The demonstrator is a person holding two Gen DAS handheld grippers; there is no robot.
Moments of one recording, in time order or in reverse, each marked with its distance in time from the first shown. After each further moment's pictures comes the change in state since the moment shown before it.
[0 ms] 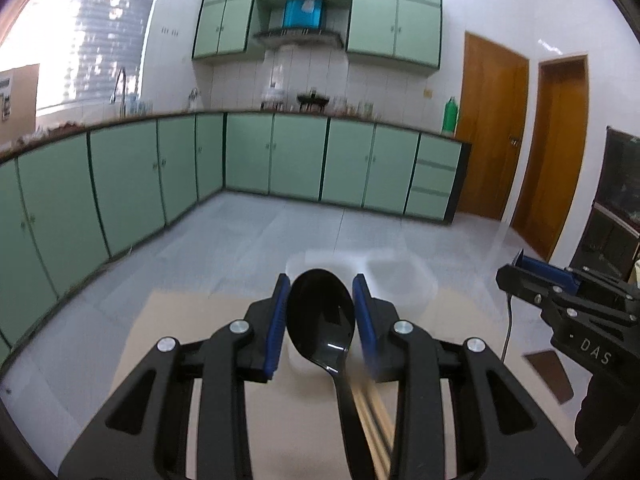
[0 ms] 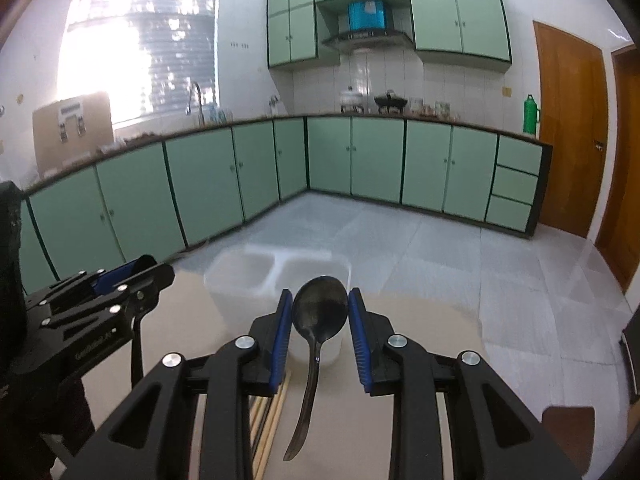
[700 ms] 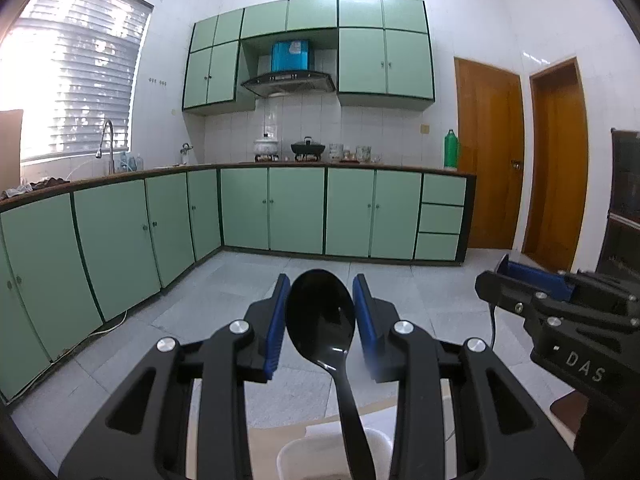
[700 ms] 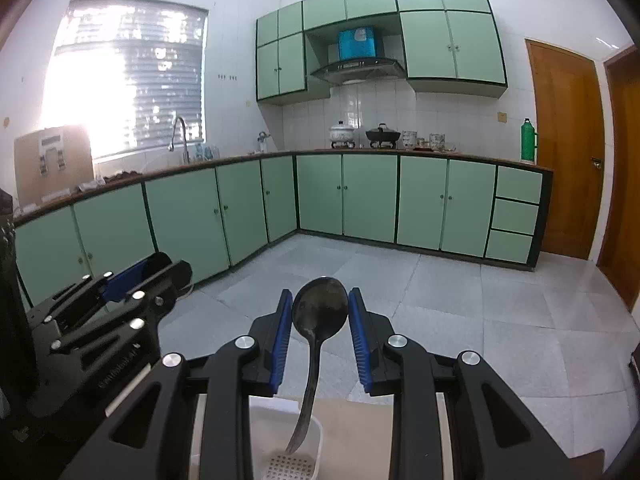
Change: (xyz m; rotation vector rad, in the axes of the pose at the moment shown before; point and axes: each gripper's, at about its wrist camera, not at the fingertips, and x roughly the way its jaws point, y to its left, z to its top) left arm 0.122 -0.027 0.065 0.071 -0.150 0.020; right arm 0.119 -0.033 0.067 0.010 -0.085 -0.038
